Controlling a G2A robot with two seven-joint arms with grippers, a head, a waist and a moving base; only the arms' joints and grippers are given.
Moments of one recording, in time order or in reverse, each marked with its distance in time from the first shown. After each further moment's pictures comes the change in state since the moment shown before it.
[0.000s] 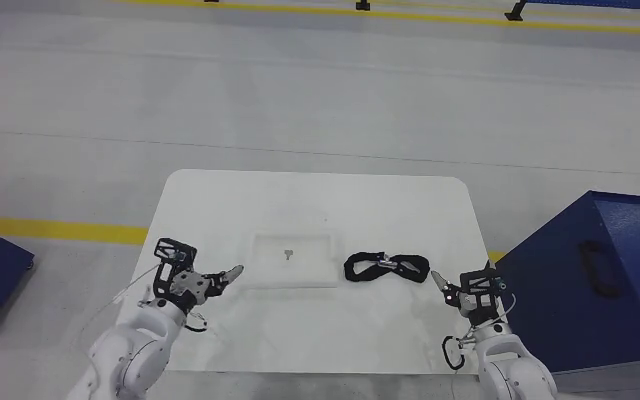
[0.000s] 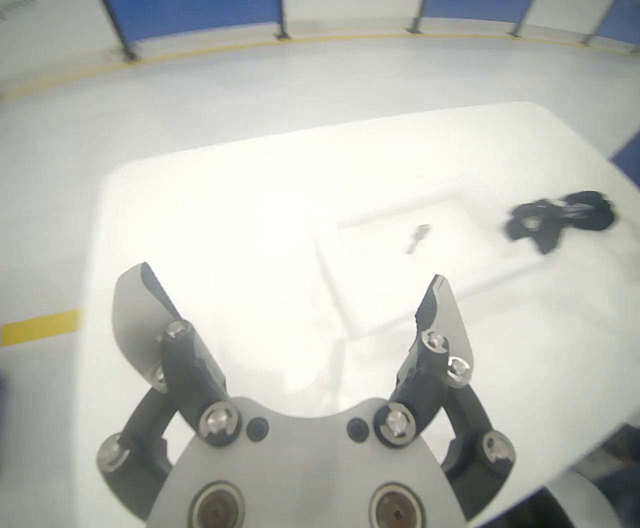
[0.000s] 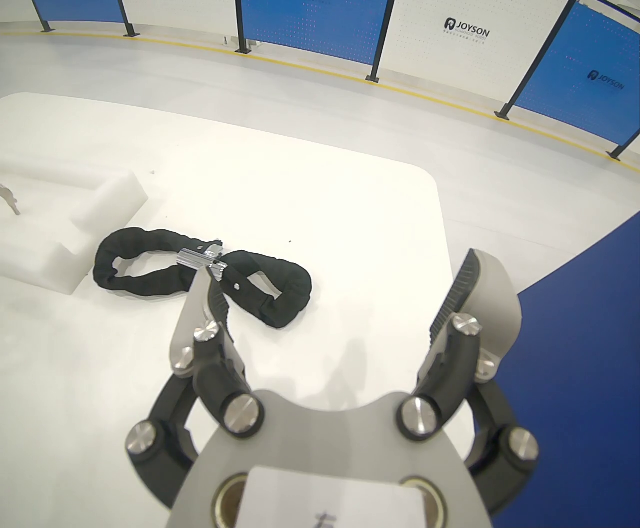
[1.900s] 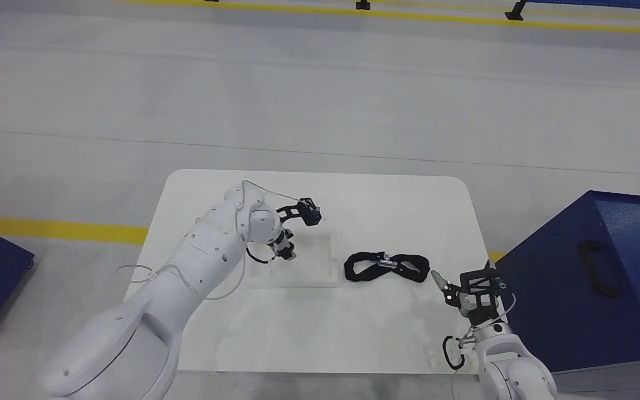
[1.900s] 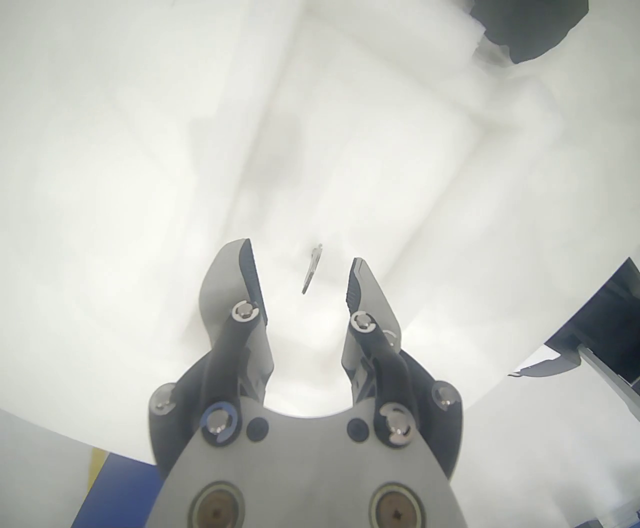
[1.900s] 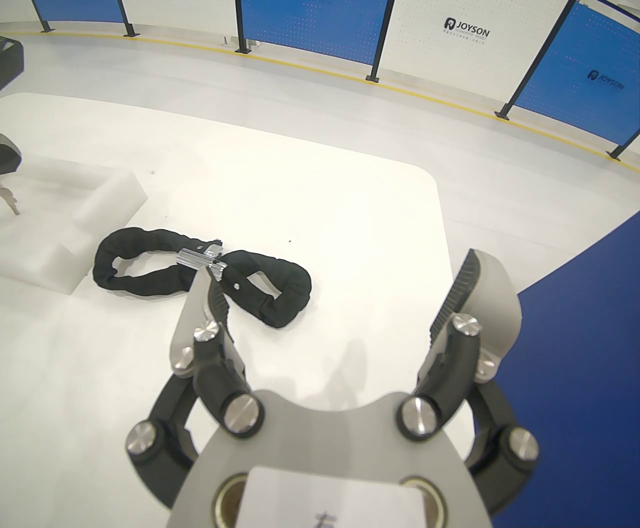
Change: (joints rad) left arm -1.102 -0.331 0.953 1.140 -0.195 -0.341 -0.553; right arm 0.000 0.000 0.000 0.000 0.000 0.000 0.000
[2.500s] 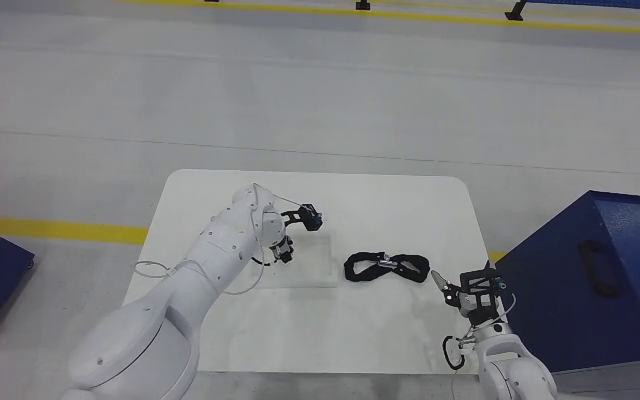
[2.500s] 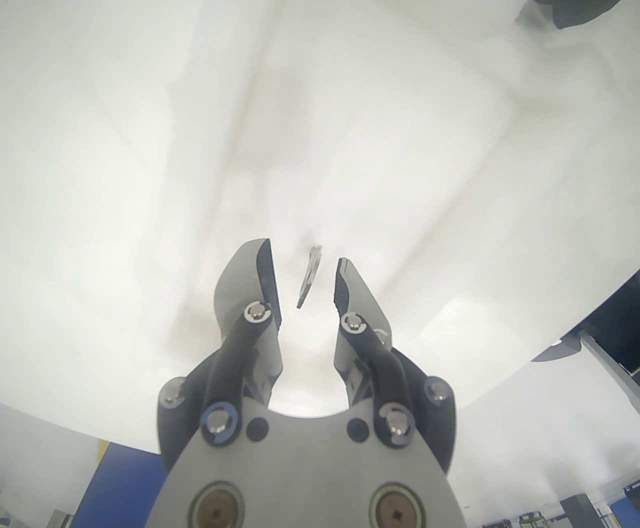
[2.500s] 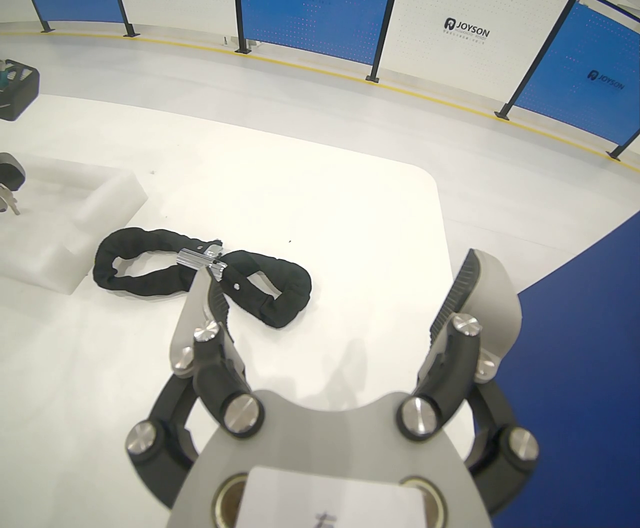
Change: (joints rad) left arm -0.040 -0.100 0.056 0.186 0.020 -0.020 0.004; right arm 0.000 0.000 0.000 0.000 0.000 0.000 0.000
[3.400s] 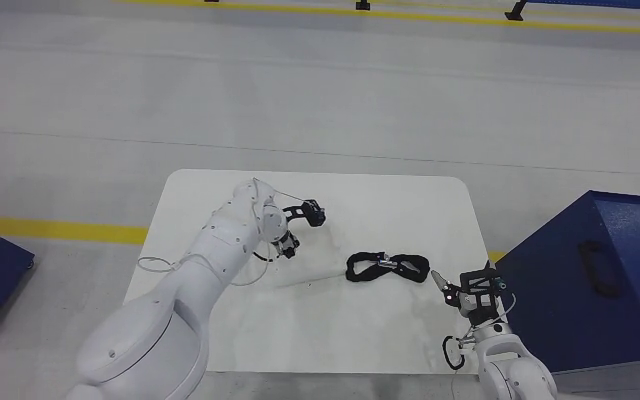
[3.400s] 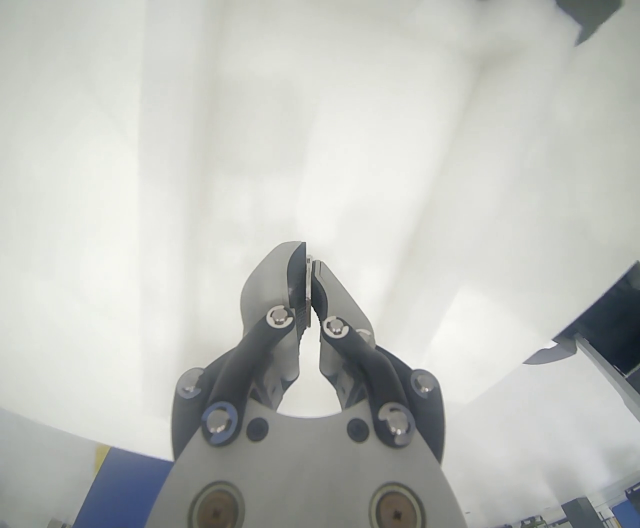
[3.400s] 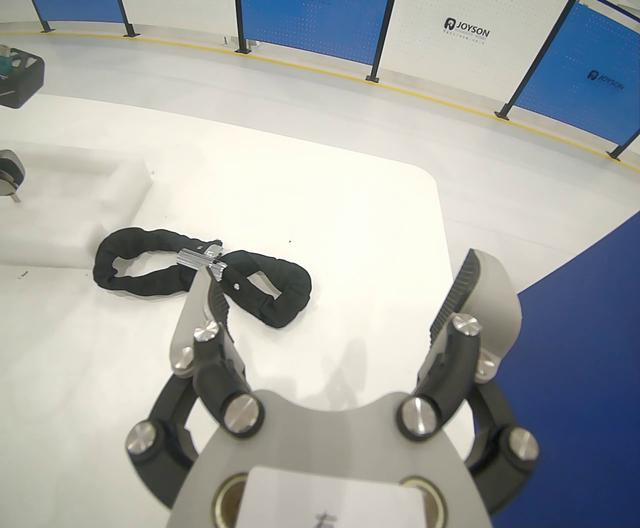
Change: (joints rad) left arm -0.049 -0.038 -0.035 0.116 -0.047 -0.123 0.045; right arm 0.000 0.000 0.000 0.000 0.000 0.000 0.000
